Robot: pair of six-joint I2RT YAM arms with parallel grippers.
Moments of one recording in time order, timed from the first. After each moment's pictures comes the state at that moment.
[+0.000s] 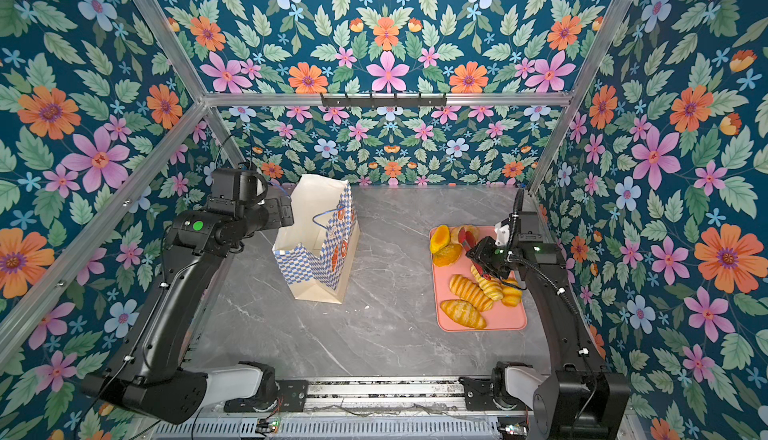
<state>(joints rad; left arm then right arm) -0.28 1.31 1.63 -1.05 -0.24 -0.26 -0.05 1.18 1.08 -0.91 -0.49 0.56</state>
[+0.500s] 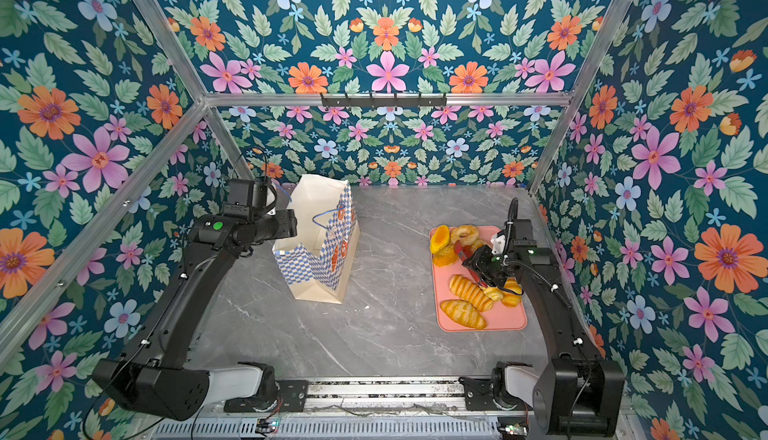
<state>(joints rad) -0.23 1.30 1.46 -0.96 -0.14 -0.24 -0.05 1.20 0.99 -0.87 -0.52 0.59</state>
